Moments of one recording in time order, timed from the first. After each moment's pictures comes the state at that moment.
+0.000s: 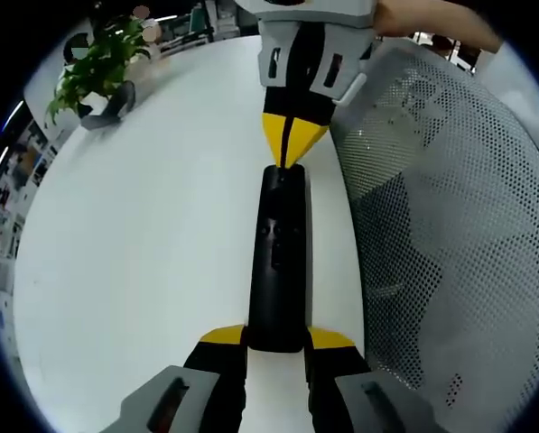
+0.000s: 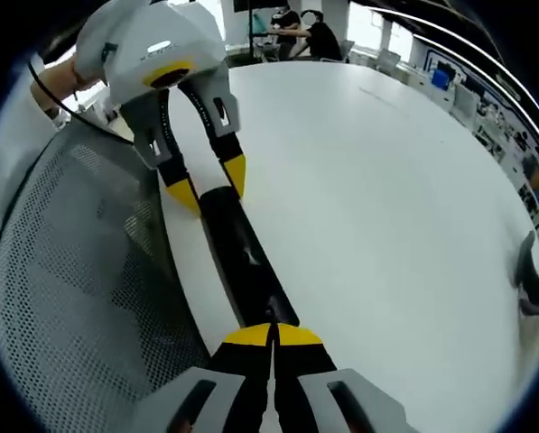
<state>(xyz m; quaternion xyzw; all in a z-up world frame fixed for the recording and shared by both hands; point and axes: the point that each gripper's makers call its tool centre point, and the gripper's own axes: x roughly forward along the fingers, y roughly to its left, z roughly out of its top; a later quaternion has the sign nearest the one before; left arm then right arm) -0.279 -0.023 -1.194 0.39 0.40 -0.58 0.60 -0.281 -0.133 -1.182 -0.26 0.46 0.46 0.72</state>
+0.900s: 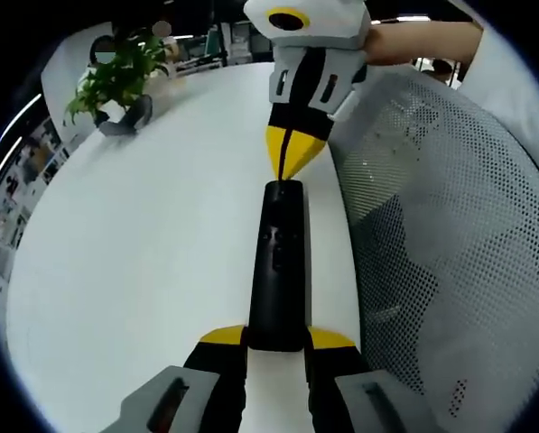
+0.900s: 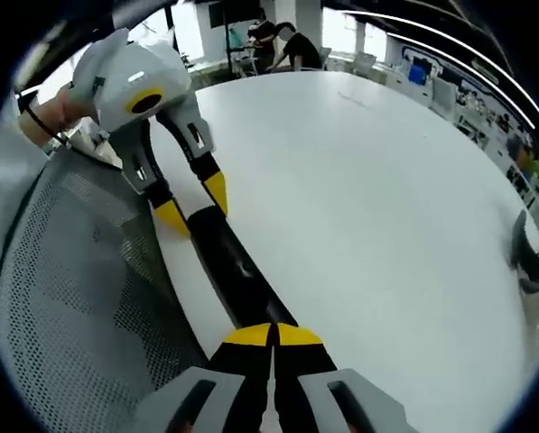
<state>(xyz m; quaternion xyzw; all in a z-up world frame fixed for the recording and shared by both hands) -0.282 -0.020 -1.193 0.33 0.36 -0.59 0.64 -0.277 -0.124 -1.174 -0.21 0.44 0.45 0.74</state>
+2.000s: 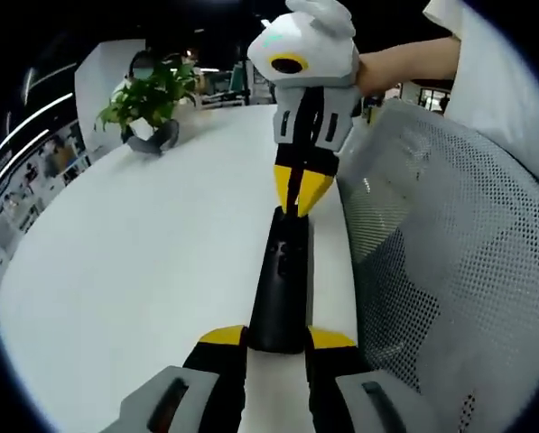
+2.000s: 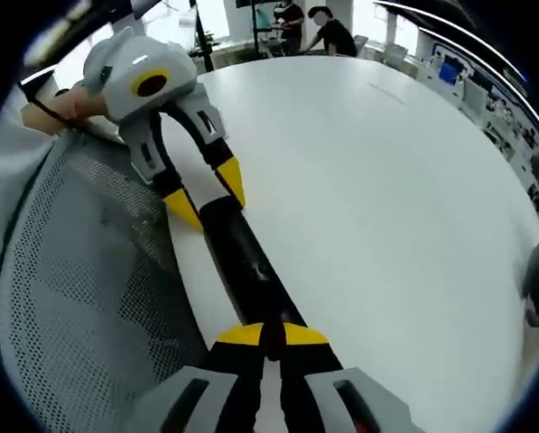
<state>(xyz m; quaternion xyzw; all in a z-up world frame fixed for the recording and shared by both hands) -0.283 -0.020 -1.190 0.23 0.29 -0.60 0.71 -0.283 -0.115 -1.182 -0.27 0.45 0.49 0.70</state>
